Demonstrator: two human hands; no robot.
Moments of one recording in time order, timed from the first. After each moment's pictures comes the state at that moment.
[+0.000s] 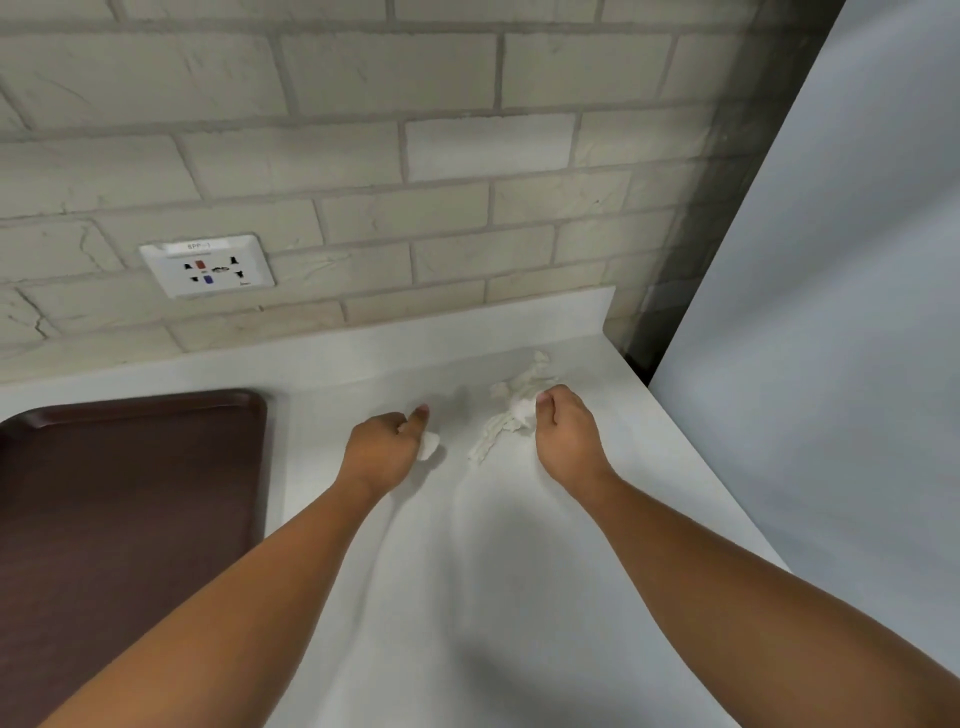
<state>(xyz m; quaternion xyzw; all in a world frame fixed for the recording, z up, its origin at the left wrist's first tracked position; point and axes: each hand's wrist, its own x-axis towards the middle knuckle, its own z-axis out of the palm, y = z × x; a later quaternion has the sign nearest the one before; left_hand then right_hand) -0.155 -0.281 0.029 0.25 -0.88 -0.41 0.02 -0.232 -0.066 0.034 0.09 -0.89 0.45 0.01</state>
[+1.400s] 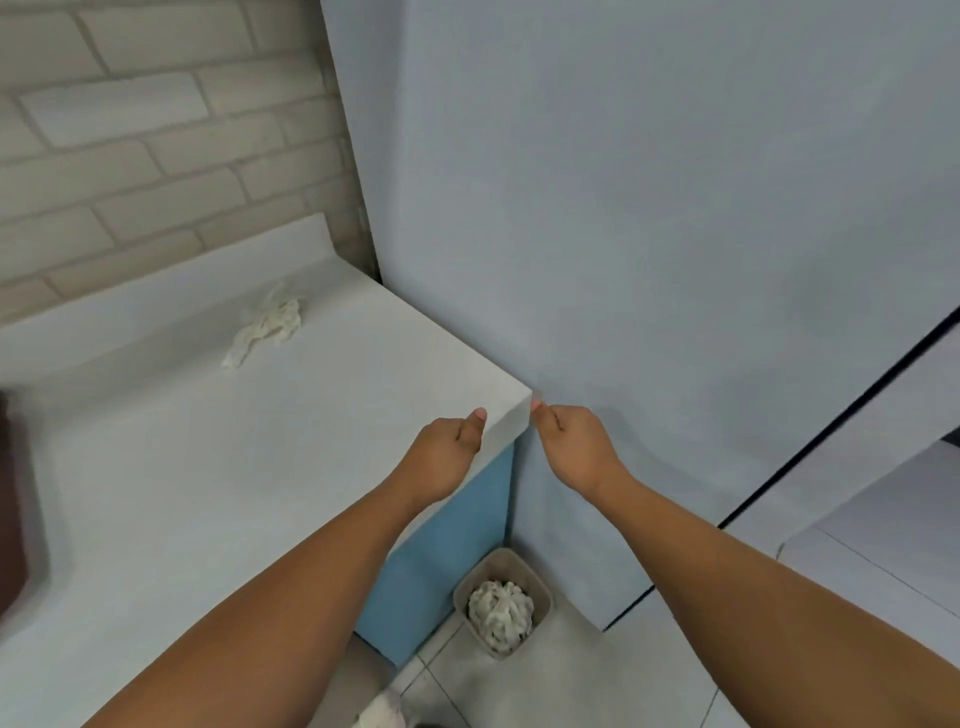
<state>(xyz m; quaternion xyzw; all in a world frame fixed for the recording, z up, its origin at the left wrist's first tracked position) 0.053 0.094 0.040 -0.08 -0.88 -0.44 -0.15 0.082 0.276 0.048 -0.09 -0.89 0.44 0.02</state>
